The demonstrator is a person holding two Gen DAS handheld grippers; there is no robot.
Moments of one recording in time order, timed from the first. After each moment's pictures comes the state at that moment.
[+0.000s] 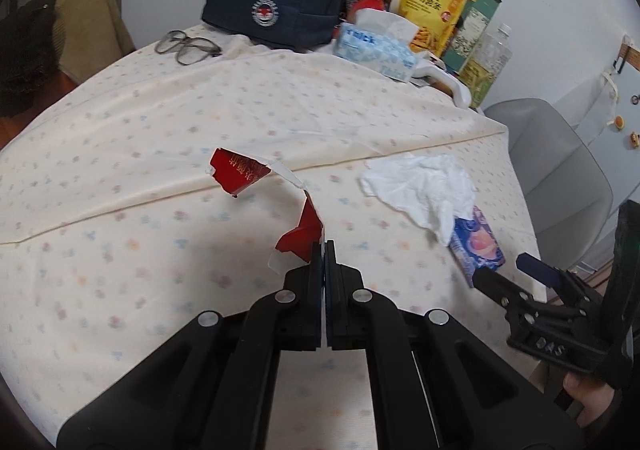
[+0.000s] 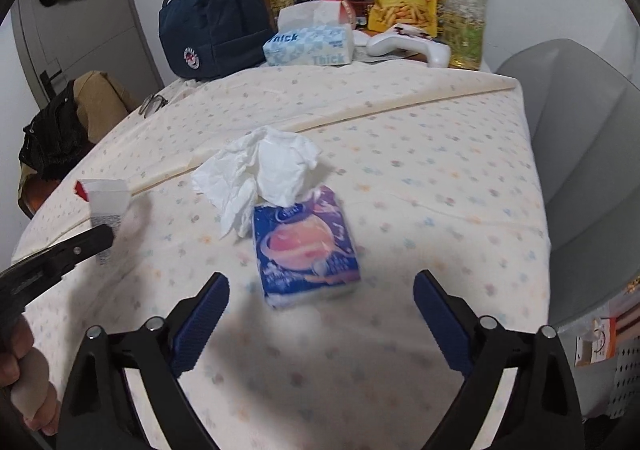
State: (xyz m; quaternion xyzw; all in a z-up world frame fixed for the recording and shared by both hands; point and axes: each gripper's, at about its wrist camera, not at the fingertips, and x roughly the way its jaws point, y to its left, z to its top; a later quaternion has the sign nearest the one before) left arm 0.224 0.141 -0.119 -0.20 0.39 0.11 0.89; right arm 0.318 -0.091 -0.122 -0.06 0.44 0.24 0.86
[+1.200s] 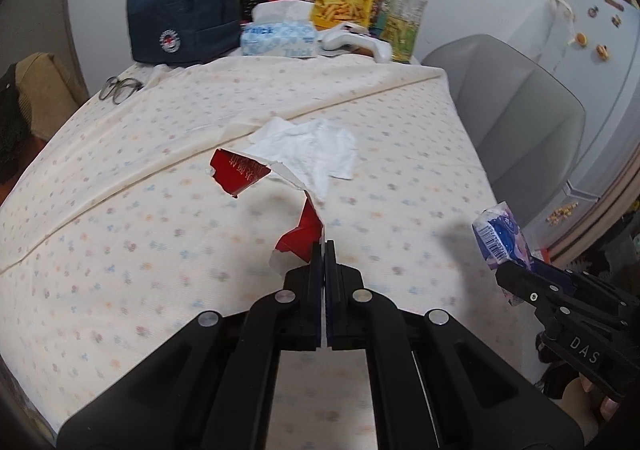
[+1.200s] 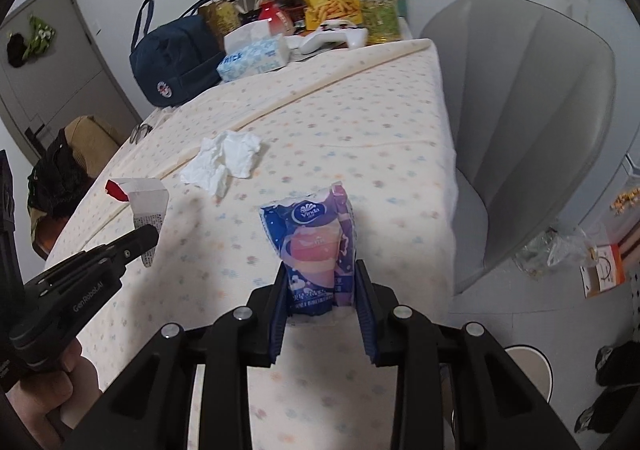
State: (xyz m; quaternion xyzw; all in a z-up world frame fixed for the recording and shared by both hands) left arm 0.216 0.015 -0.095 -0.09 0.41 0.05 0.91; right arm 0.246 -0.201 -0.093 0.04 0.46 0.18 0.87
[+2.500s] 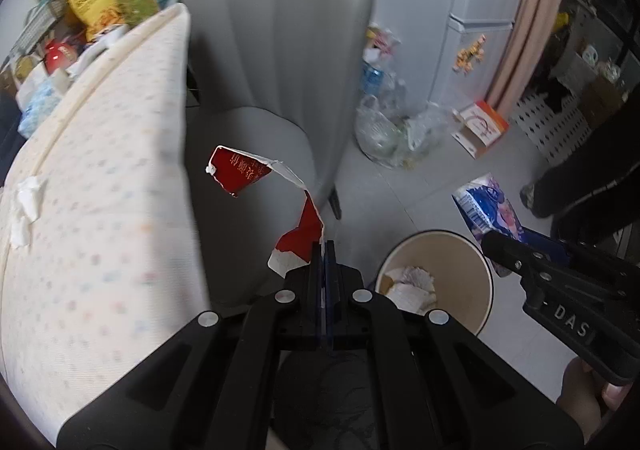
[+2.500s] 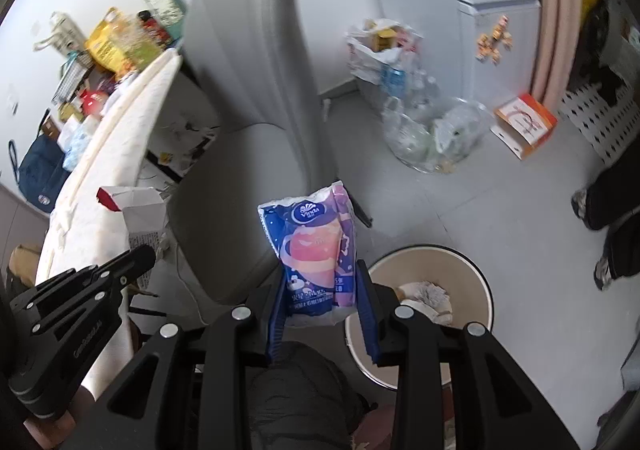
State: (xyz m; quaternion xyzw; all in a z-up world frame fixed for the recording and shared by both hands) left arm 0.242 -0.299 -0.162 0.12 0.49 -0.13 0.85; right arm 0.184 -0.489 -0.198 0.22 0.49 -0.03 0.84
